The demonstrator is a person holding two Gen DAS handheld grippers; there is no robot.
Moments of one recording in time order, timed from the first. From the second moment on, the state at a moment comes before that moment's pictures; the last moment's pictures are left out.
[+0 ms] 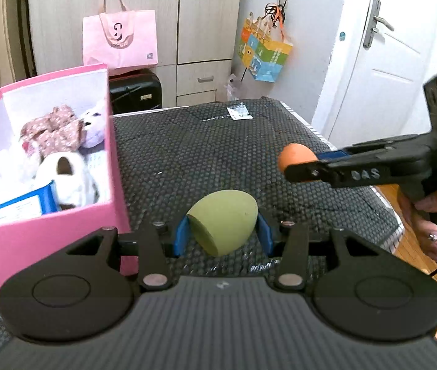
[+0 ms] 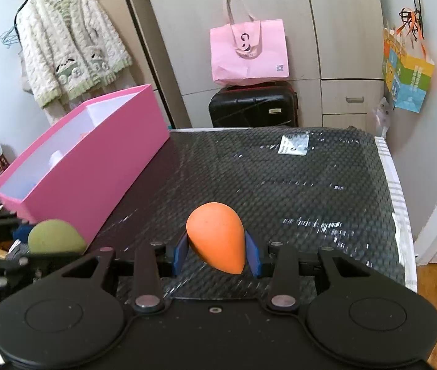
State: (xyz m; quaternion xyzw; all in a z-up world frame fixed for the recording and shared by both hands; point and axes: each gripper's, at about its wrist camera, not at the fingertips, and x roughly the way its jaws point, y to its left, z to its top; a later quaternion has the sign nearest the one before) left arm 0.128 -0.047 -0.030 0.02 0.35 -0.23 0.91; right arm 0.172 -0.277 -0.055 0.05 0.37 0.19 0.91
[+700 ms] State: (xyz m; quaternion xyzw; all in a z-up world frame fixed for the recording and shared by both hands) left arm 0.090 0.059 0.031 0.03 0.36 -0.19 0.91; right arm 0.103 -0.203 0.002 -0.02 0.33 0.34 0.88
